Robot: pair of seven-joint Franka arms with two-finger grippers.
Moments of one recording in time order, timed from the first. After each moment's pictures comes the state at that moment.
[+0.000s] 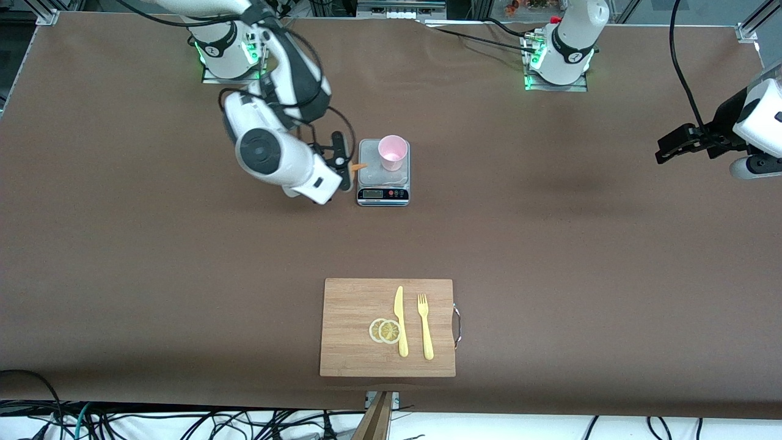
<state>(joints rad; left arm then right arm) 0.00 0.01 -0.01 -1.61 -0.01 1.56 -0.15 0.51 0.42 -0.01 -1.71 0.31 1.92 -1.37</state>
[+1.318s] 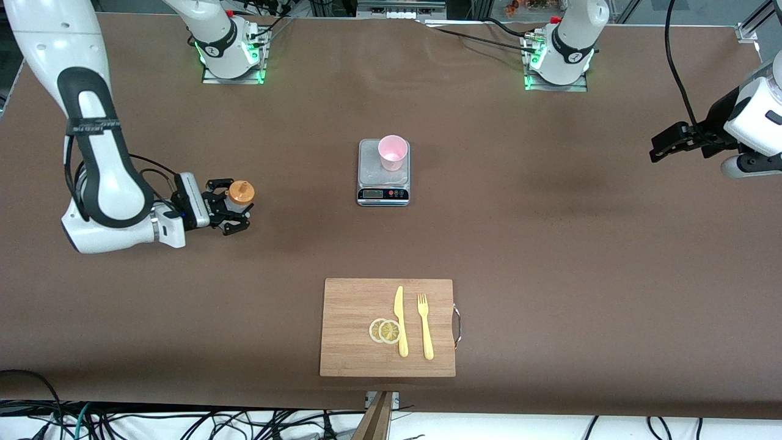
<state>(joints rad) 0.00 0.01 -0.03 -1.61 -0.01 1.55 -0.15 -0.03 0.62 -0.01 -1.73 0.82 1.60 -2.34</state>
